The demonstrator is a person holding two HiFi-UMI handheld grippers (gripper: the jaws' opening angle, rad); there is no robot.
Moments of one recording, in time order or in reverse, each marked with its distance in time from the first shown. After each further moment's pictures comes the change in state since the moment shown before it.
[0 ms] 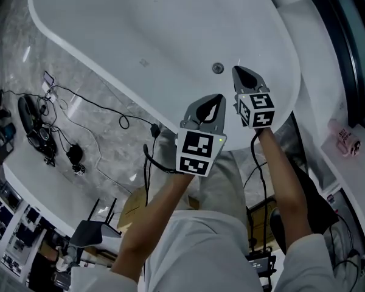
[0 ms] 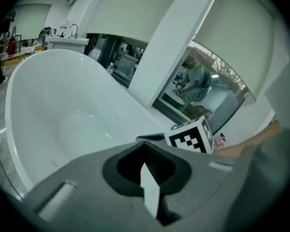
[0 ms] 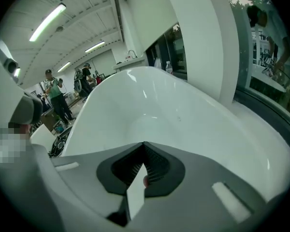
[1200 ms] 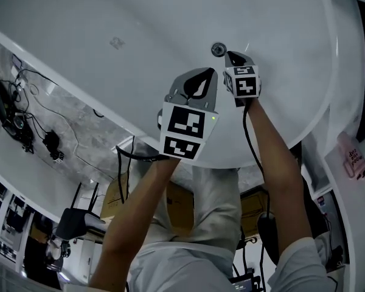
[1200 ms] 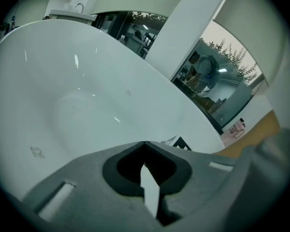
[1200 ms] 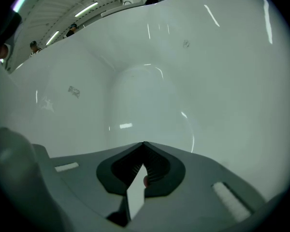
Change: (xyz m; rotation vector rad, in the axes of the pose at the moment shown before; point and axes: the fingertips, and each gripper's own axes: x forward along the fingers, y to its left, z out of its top) left arm 0.132 0.108 -0.100 -0.043 0.105 0.005; right arm 0.184 -0.066 -0.218 -0.054 0.409 -0.054
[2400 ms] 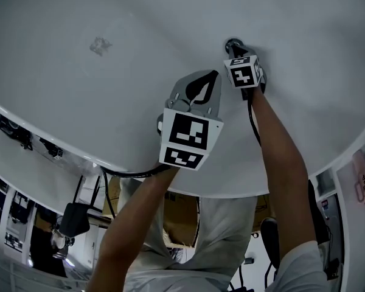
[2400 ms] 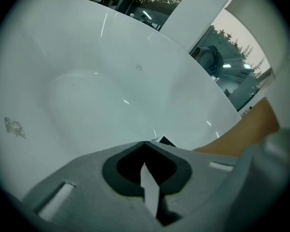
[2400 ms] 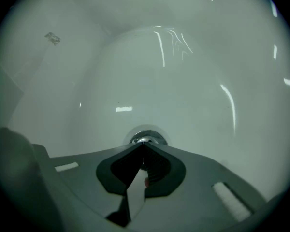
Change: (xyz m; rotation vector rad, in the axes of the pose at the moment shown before) left arm 0.082 0.062 -0.078 -0.029 0.098 -0.011; right arm 0.142 -0.016 -0.070 -0.140 0.211 -0.040
